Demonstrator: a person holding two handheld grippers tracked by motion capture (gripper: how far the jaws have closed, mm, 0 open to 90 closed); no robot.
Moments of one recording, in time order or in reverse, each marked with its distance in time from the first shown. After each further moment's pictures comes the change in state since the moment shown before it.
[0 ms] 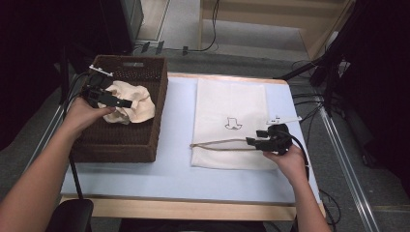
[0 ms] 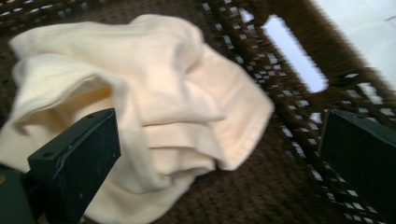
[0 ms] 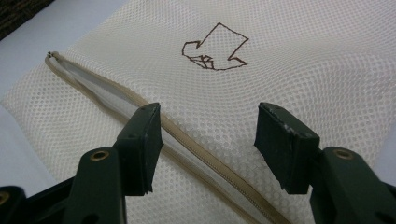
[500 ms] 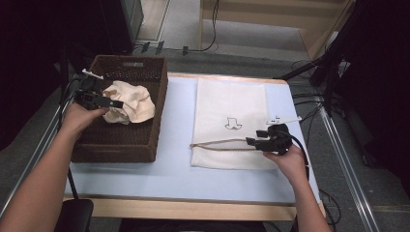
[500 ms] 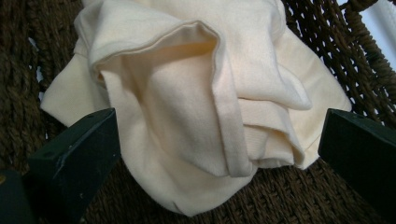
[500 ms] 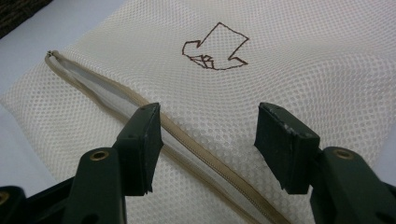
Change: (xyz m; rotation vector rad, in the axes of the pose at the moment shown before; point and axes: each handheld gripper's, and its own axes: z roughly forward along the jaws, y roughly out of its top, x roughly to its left) left arm 0.031 -0.018 0.015 0.017 0.098 -0.134; right arm 0.000 0.000 0.000 0.004 -0.001 -0.002
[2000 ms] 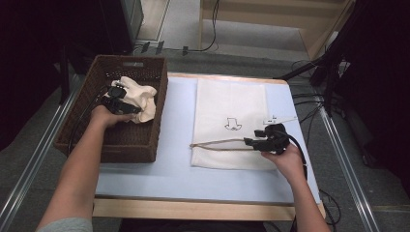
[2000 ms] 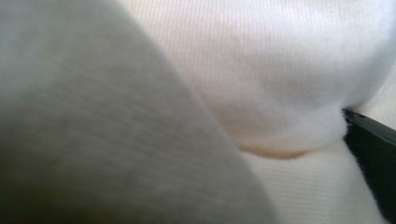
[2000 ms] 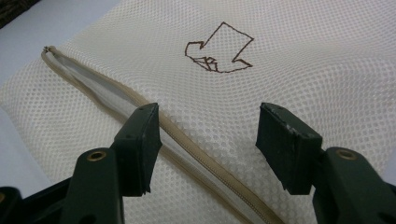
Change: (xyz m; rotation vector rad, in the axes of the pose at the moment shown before) left arm -0.014 0.003 0.094 0.057 0.123 0.062; right arm 0.003 0.002 0.006 0.011 -0.004 -0.030
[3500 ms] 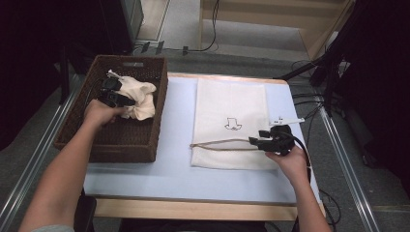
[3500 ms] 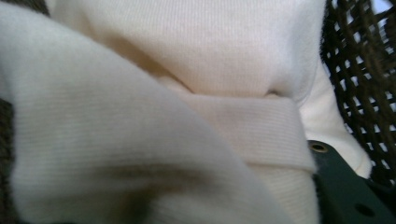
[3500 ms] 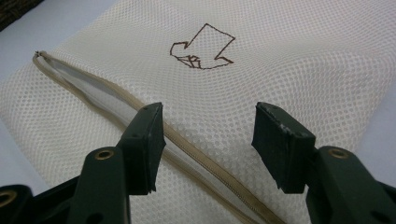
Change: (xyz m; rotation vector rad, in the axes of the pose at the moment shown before) left arm -0.004 0.016 -0.046 -0.014 -0.087 -0.092; right arm -0.007 -0.007 -0.010 -0.031 -0.026 0.033
